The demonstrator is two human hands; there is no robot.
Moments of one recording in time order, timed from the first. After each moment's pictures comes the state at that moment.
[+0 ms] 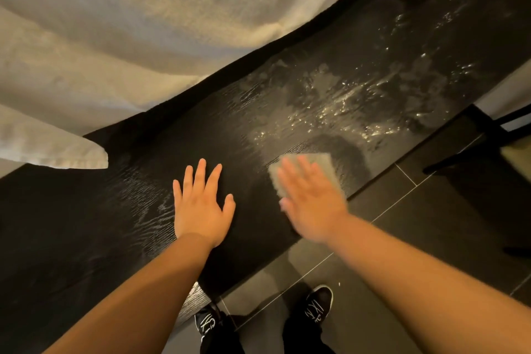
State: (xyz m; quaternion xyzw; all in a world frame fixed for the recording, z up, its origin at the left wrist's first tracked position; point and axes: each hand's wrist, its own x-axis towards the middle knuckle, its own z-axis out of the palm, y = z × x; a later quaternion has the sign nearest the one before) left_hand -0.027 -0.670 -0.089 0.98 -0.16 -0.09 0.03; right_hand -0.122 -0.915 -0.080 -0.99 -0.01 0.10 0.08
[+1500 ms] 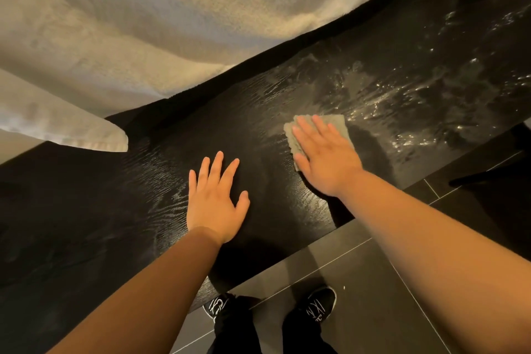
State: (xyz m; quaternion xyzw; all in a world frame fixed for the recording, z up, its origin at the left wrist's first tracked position) left_hand -0.025 -0.667 -0.091 0.98 -0.16 -0.09 0.03; right_hand -0.033 -0.950 -0.077 -0.99 -0.03 0.12 0.07
